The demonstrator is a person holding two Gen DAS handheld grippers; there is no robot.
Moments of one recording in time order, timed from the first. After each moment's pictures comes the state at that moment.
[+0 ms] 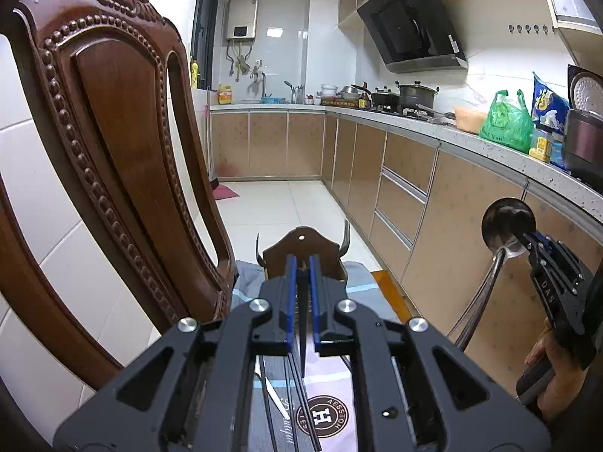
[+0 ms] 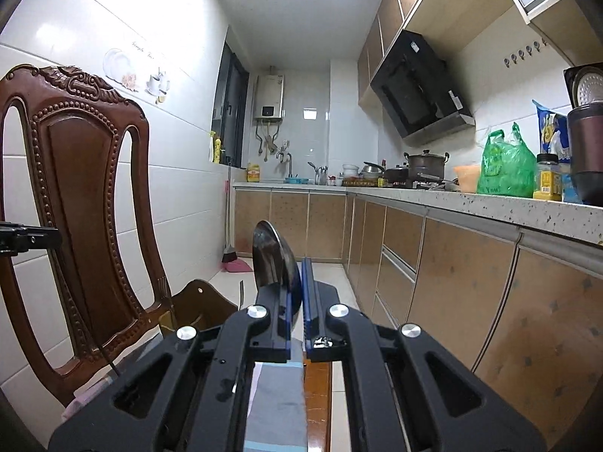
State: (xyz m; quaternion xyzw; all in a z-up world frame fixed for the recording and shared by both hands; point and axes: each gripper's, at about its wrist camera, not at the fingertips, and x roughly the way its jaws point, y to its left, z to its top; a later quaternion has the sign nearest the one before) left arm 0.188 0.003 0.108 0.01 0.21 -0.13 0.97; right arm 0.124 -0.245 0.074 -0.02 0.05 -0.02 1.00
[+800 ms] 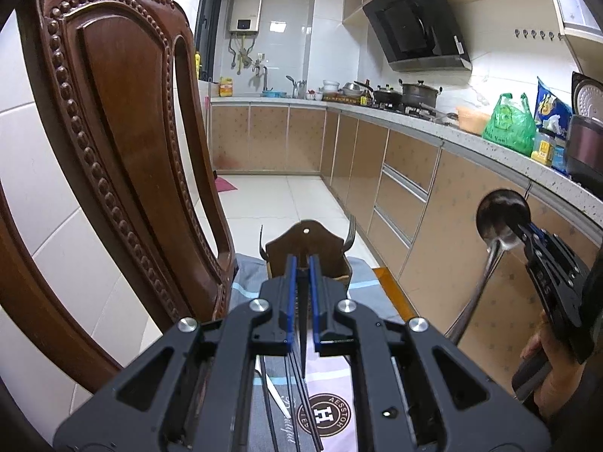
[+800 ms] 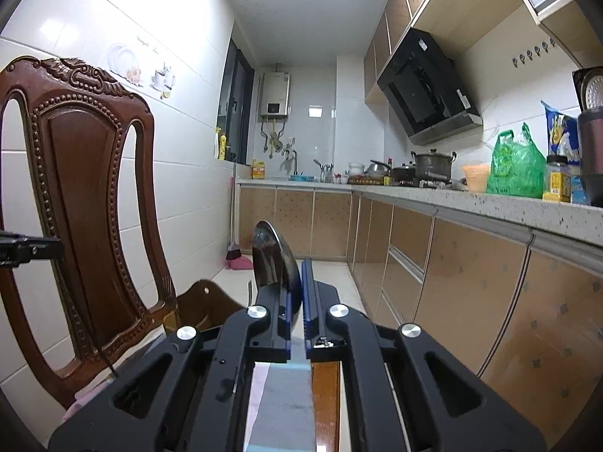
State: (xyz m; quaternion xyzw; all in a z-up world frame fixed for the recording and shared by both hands) left arm 0.197 0.011 0.103 0.00 0.22 -0.13 0.97; right arm 0.149 -0.227 0.083 -0.04 0.05 -0.02 1.00
